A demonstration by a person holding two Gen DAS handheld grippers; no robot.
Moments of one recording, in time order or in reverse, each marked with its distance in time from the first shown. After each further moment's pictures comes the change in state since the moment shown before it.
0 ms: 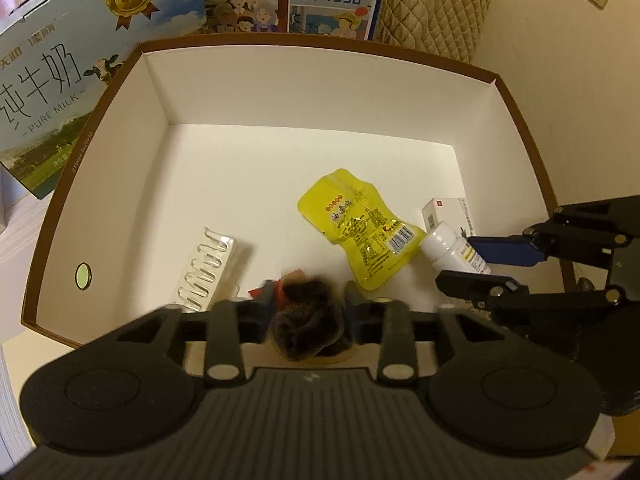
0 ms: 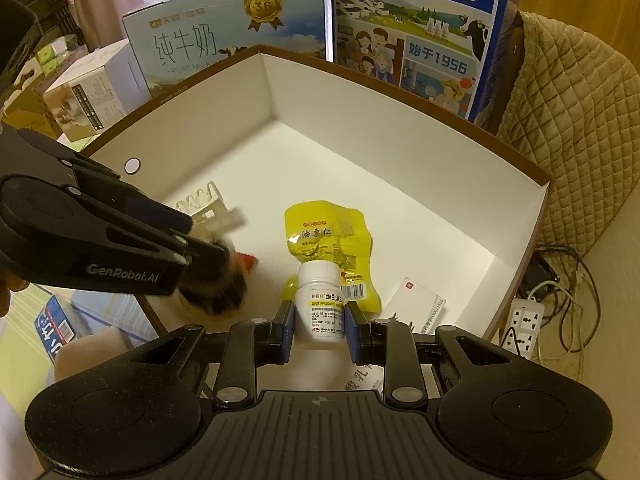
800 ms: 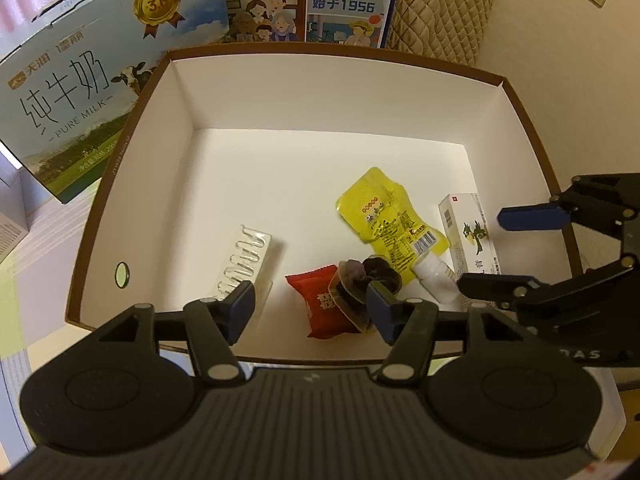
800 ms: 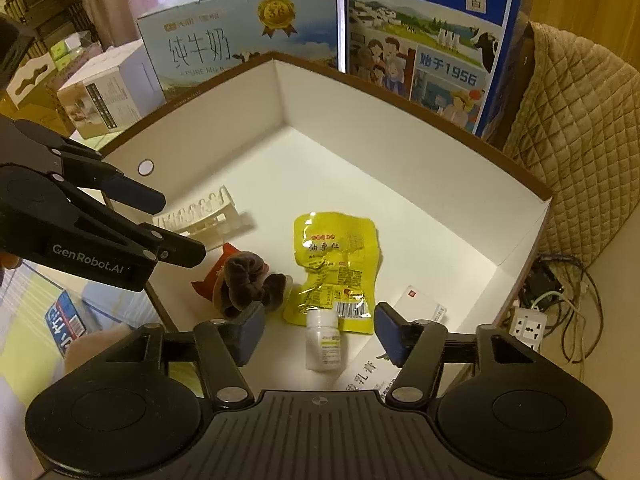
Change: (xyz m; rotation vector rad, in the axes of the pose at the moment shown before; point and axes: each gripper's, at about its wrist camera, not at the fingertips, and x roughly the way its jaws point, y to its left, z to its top) left arm -0.019 0.016 -0.004 0.023 -0.015 0.037; right arm -0.010 -0.002 0.003 -0.027 -0.010 0.027
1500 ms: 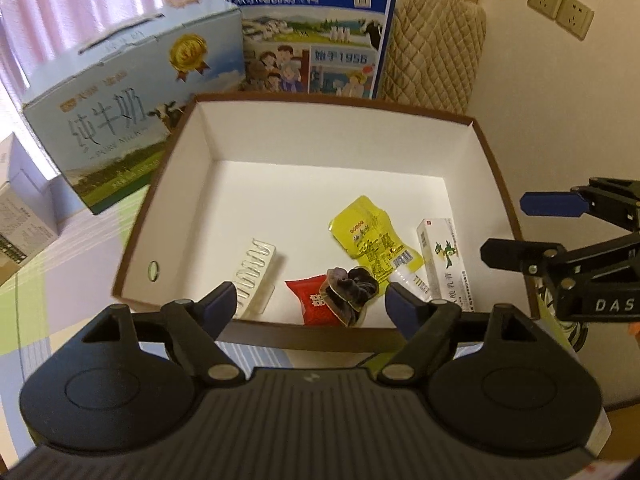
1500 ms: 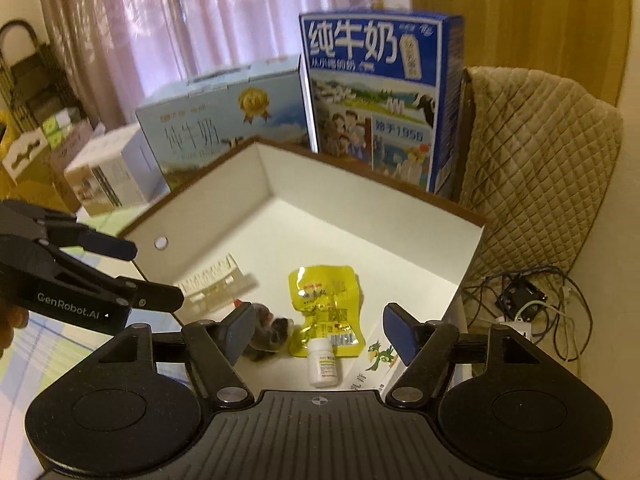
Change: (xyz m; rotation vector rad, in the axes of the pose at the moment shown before) left arm -0.067 -0.009 -0.020 -0.034 -0.125 0.017; right arm -0.077 0.000 -0.008 0.129 -0.198 -0.016
